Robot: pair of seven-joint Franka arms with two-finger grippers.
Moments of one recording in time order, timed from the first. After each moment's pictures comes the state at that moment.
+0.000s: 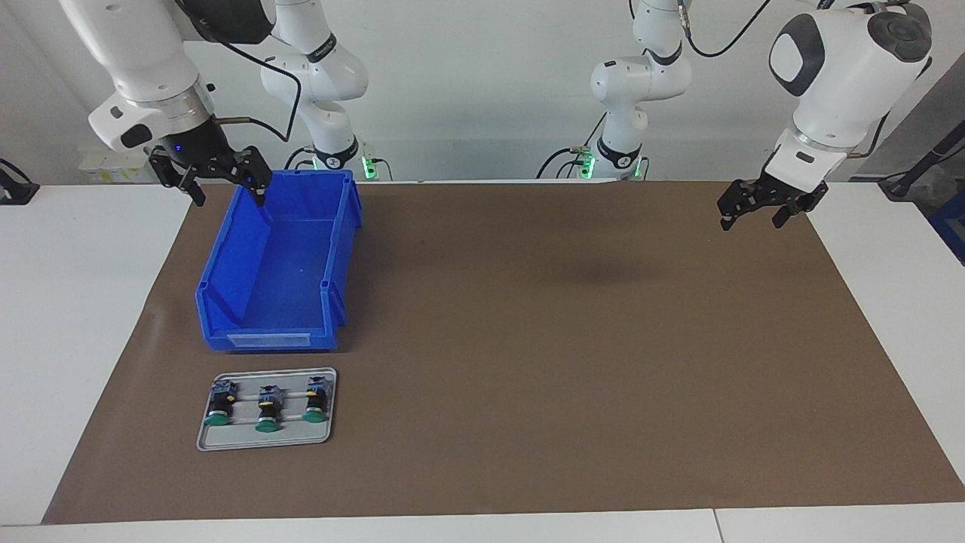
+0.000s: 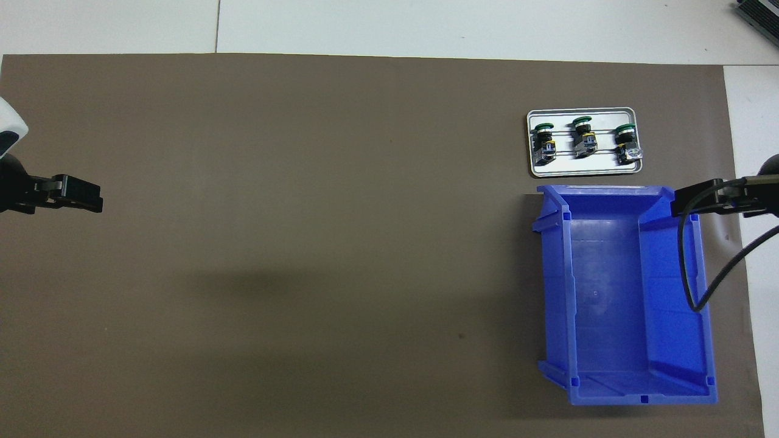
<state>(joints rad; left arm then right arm) 0.06 -0.02 -0.07 -1.71 0.01 1.67 0.02 -0.01 -0.04 0.00 -1.62 -0.02 1.56 0.02</state>
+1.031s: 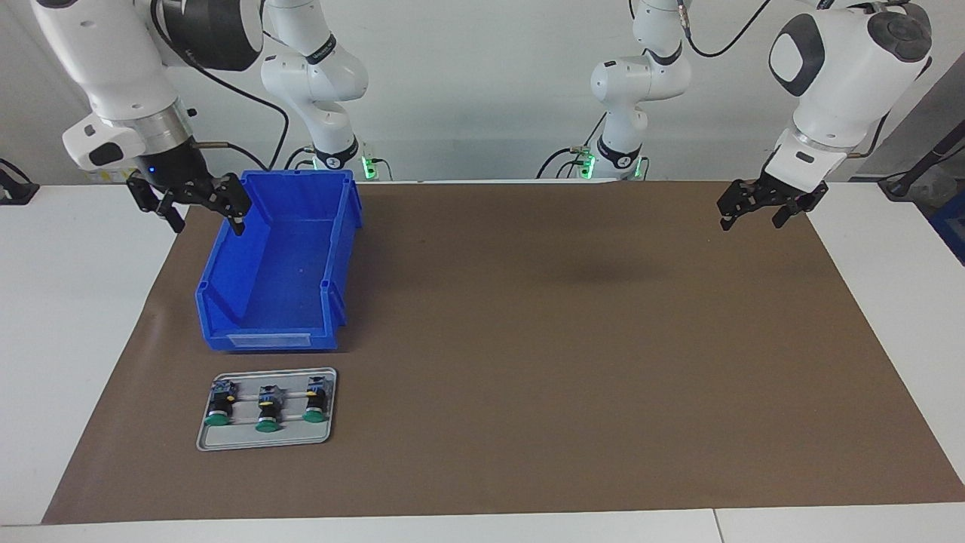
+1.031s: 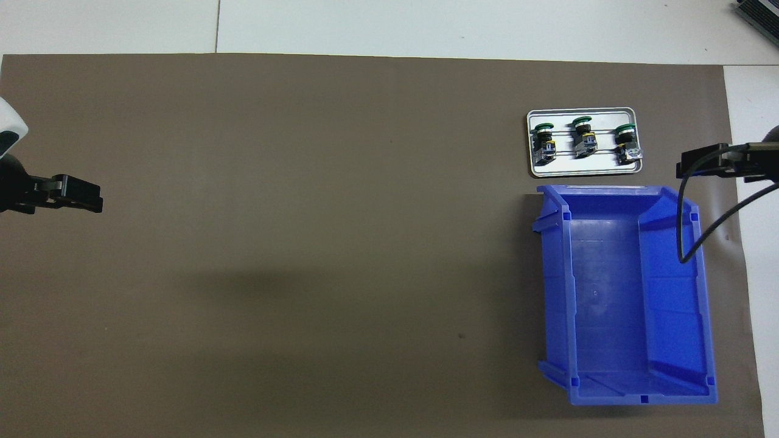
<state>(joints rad) 0.06 -0.02 -0.07 -1.71 0.01 1.67 0.02 -0.06 0.04 0.00 -1.62 -0.02 1.77 0.03</state>
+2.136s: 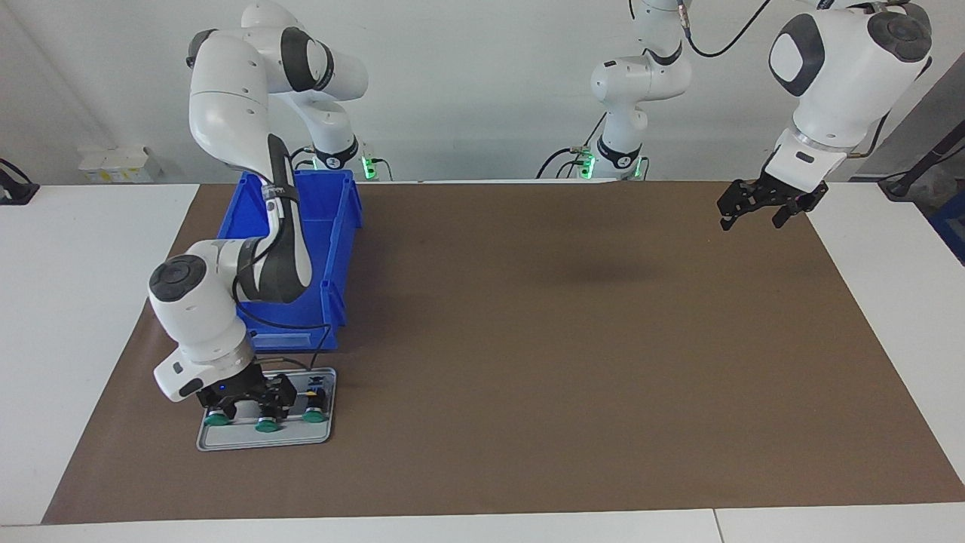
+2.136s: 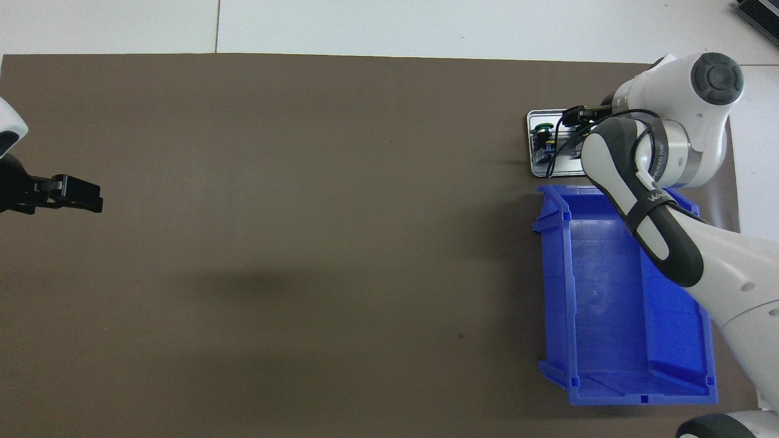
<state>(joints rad) 0.06 -0.02 -0.07 -1.71 0.01 1.67 0.02 -0.03 0.66 0.01 -1.49 -0.02 2.36 0.00</state>
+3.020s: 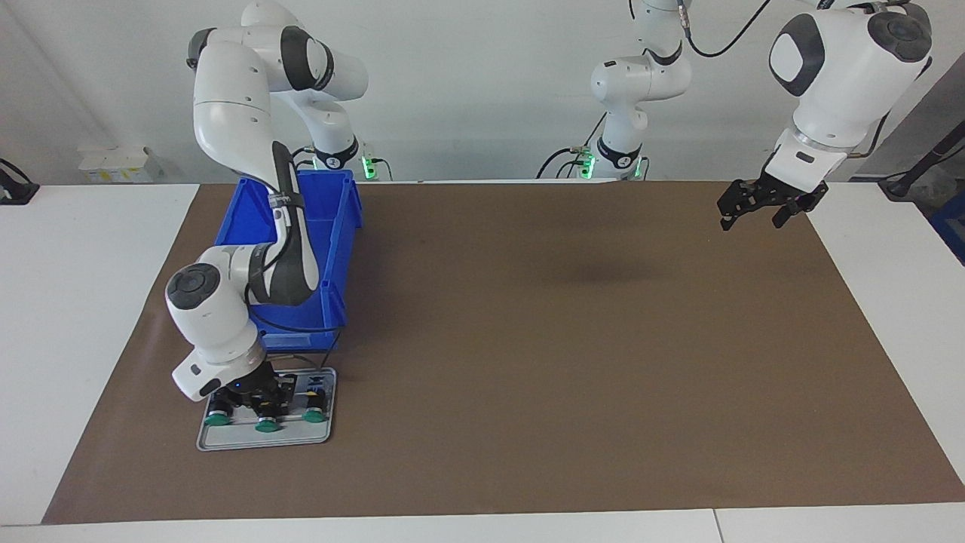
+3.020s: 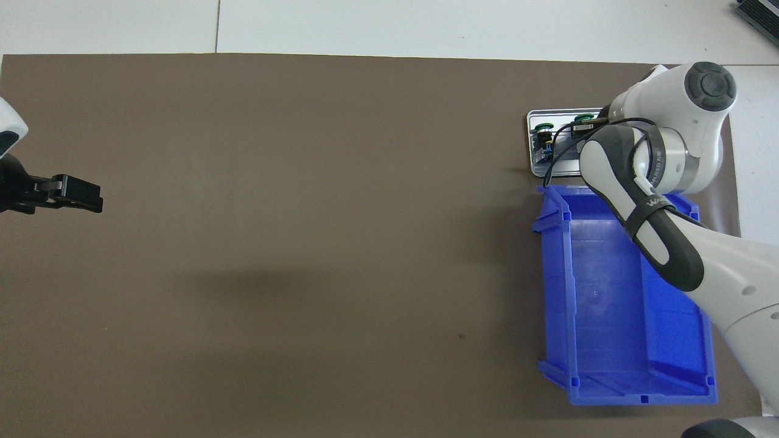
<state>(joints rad) 0.06 -0.02 -0.07 -1.71 0.01 1.67 0.02 -0.03 0.63 0.01 -1.49 -0.02 2.29 -0.03</state>
